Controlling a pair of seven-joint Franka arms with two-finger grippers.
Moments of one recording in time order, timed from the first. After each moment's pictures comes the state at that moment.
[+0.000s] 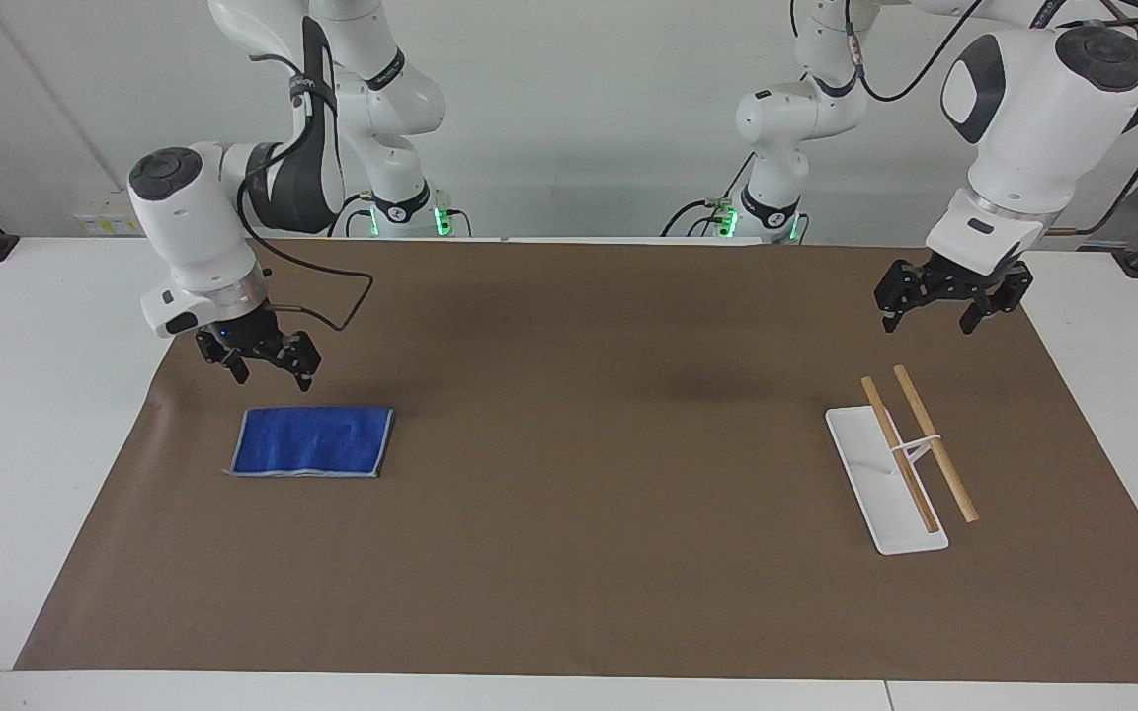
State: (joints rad) left arm 0.18 0.07 -0.30 -1.59 0.08 1.70 0.00; right arm -0.04 0.10 -0.05 -2.02 -0.02 2.23 0.05
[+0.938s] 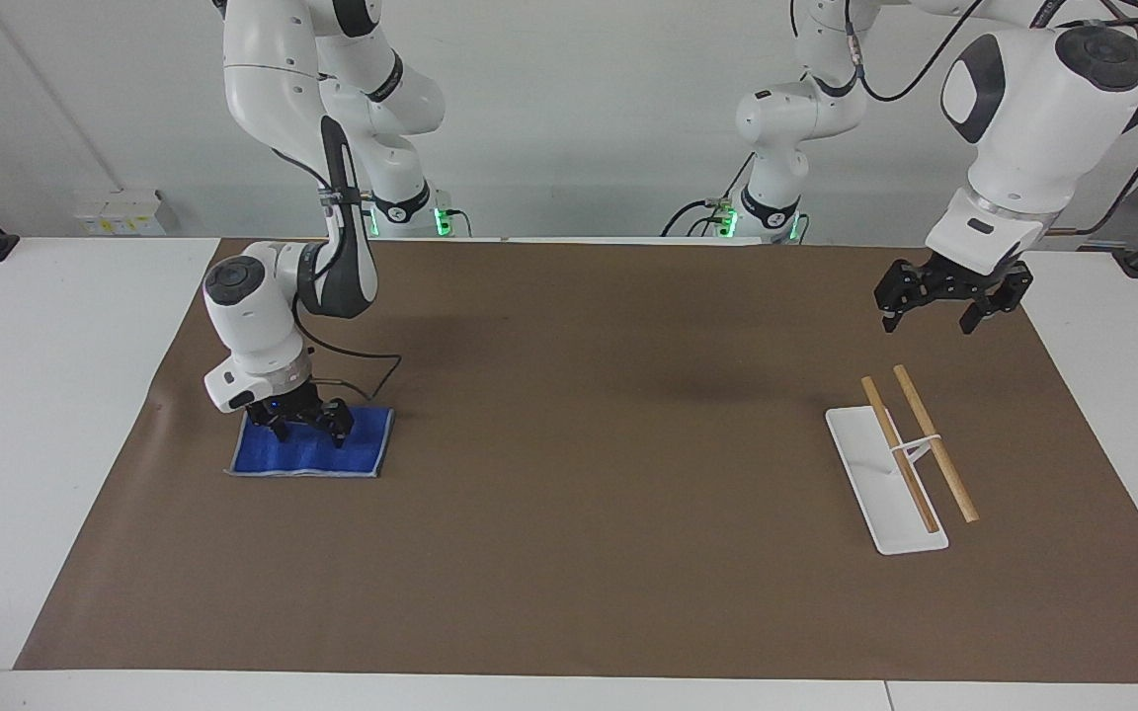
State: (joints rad) left arm 0.18 0.07 -0.30 -1.59 0.08 1.70 0.00; right arm -0.04 0.29 -0.04 -2.12 -0.02 2.54 0.05
